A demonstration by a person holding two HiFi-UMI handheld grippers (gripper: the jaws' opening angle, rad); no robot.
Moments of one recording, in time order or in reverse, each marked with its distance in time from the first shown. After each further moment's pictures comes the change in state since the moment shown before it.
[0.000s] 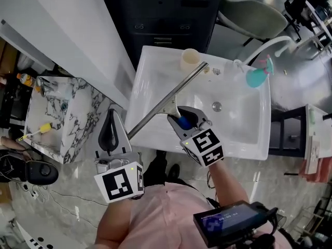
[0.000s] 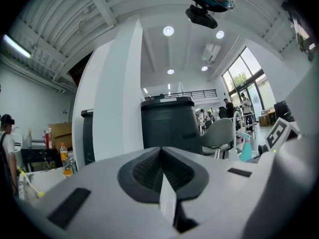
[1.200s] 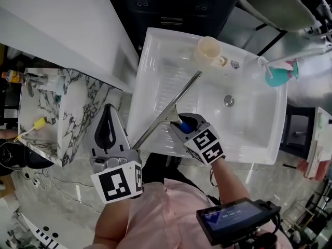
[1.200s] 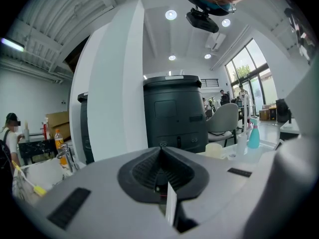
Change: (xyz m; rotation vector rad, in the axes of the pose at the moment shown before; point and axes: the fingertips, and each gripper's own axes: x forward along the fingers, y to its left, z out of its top) left arm 0.053 0.027 -0.062 -0.010 0.157 -0.009; right arm 0.068 0.016 -0.107 0.113 0.272 0.169
